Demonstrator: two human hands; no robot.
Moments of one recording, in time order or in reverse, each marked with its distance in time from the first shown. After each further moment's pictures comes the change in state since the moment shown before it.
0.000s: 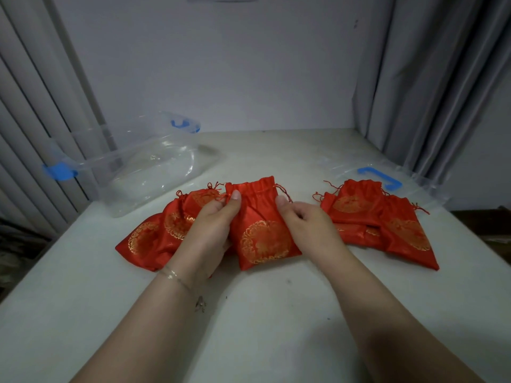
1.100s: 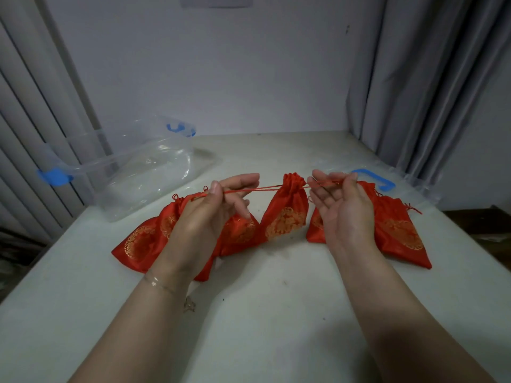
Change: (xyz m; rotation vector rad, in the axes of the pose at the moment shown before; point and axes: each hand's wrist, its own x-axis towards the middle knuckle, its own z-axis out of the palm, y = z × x) left_hand -0.012 0.015 -0.009 0.062 -0.337 0.455; right_hand 0.016 0.004 -0.034 1.136 0.350 0.160
